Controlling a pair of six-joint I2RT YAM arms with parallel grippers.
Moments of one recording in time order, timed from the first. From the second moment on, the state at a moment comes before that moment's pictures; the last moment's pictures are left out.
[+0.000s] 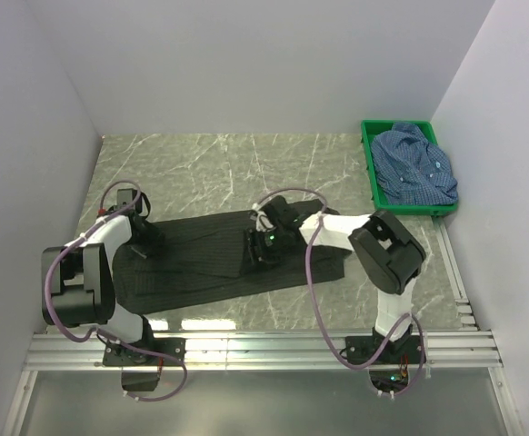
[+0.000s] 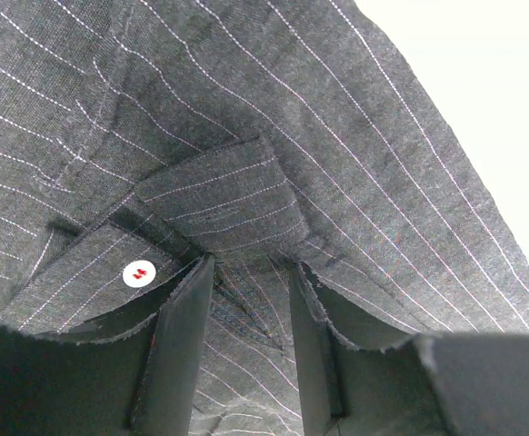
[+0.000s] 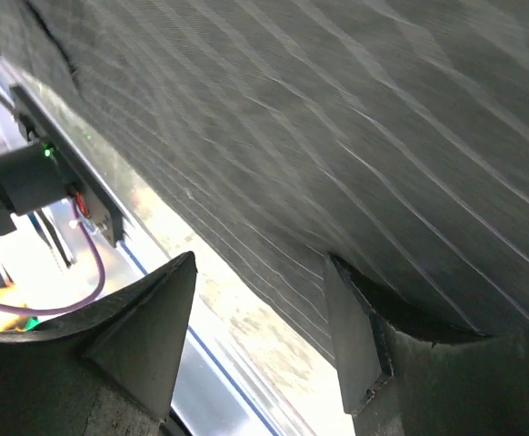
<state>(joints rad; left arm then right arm) 0.10 1.50 0.80 -0.50 -0.09 -0.88 0.74 1.90 1.10 -0.24 -0.58 0.58</state>
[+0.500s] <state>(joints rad) 0.05 1.37 0.93 -0.62 -0.05 -0.77 0.62 1.47 0.90 -0.40 -0.08 0.60</state>
